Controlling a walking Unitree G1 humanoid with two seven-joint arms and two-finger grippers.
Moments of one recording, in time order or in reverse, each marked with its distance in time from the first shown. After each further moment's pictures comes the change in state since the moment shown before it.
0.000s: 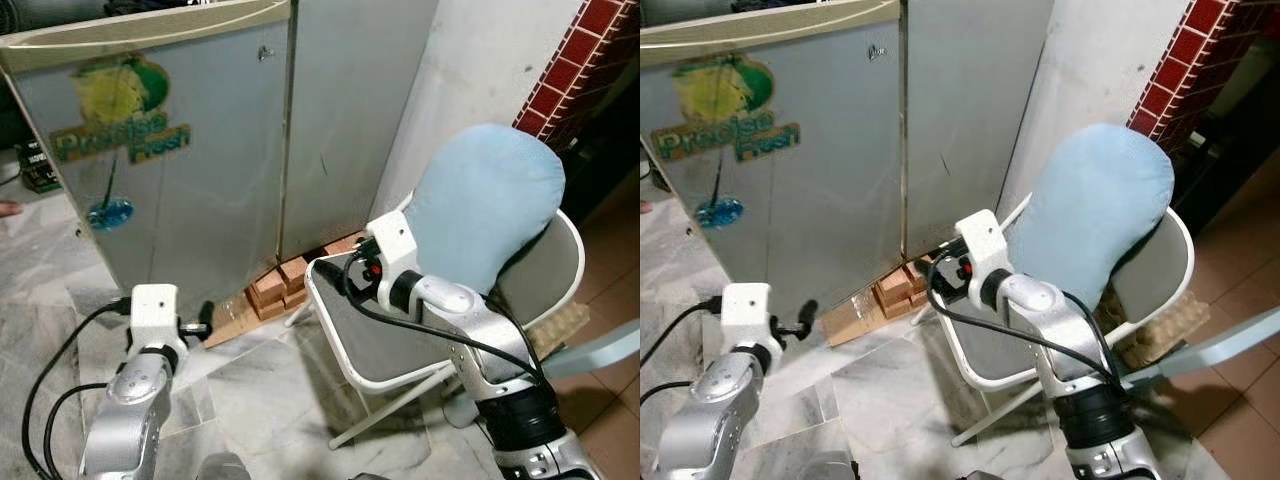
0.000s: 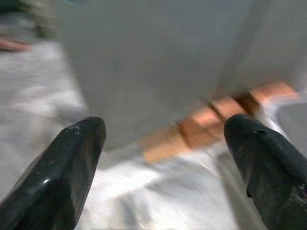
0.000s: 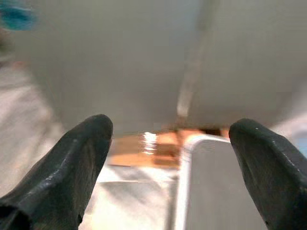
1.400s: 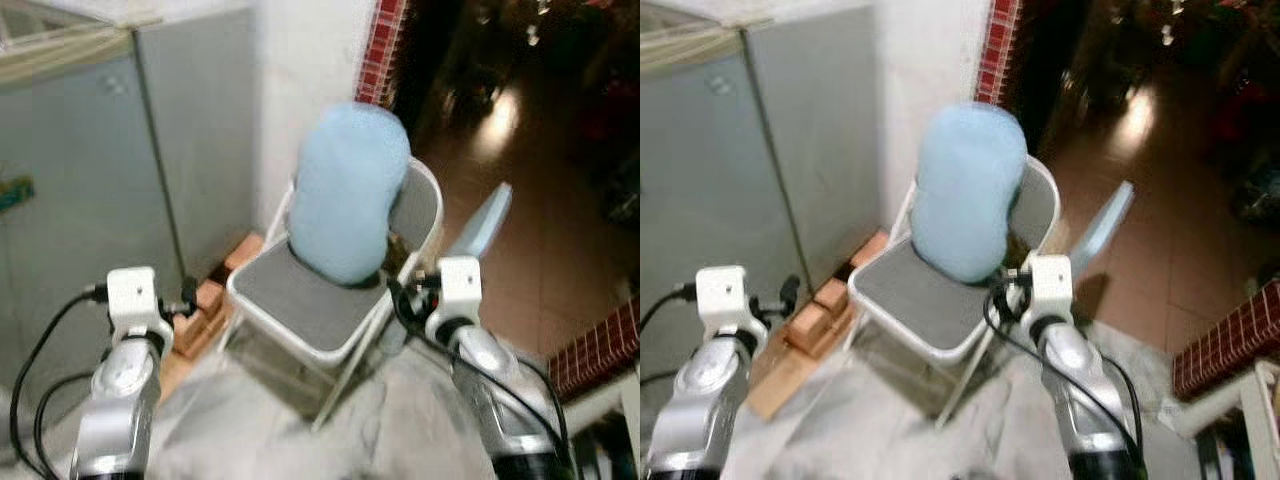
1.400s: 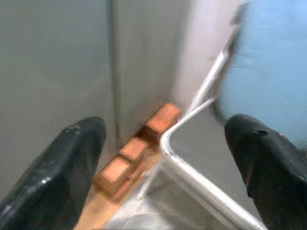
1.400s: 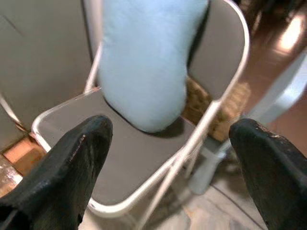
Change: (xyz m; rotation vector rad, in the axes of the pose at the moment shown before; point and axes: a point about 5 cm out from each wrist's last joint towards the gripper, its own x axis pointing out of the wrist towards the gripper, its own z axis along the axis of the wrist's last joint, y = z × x) left arm 0.001 -0.026 0.015 -0.055 -0.124 -0.126; right arm -0.025 -0.035 -0.043 0.067 0.001 -0.320
